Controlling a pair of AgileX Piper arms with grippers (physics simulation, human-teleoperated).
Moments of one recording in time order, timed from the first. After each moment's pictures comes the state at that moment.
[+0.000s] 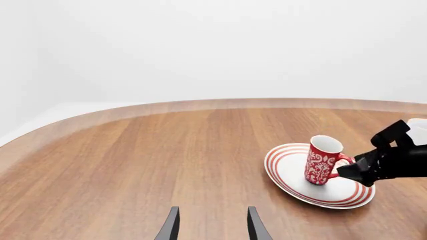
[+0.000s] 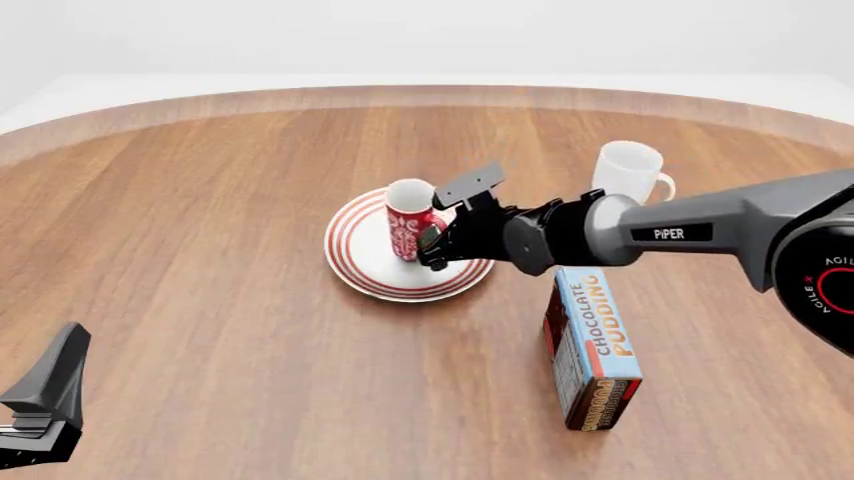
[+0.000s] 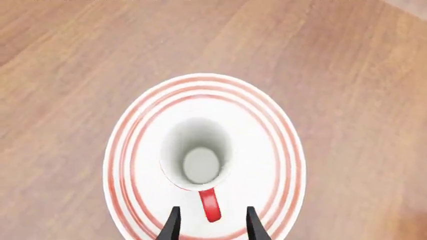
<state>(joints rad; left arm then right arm) 0.00 0.01 0.00 0.00 0.00 0.54 2.02 -1.22 -0.08 -0.06</state>
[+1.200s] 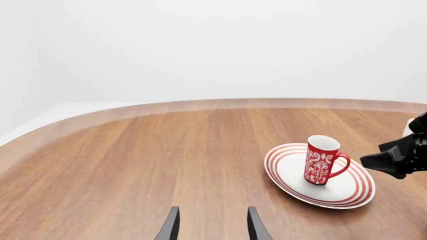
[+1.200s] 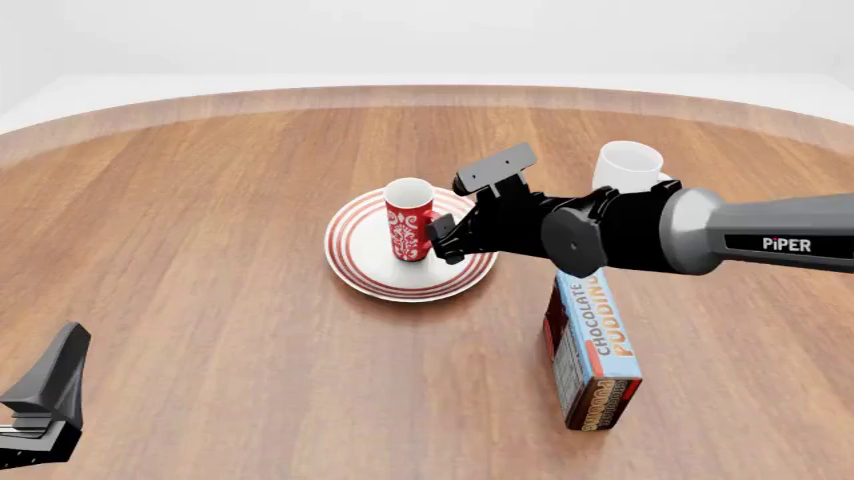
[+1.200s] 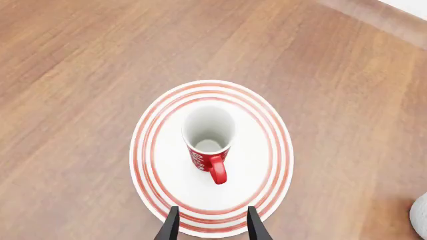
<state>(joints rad) 0.00 0.01 0.00 0.00 0.00 0.56 1.78 -1.06 -0.06 -0.05</state>
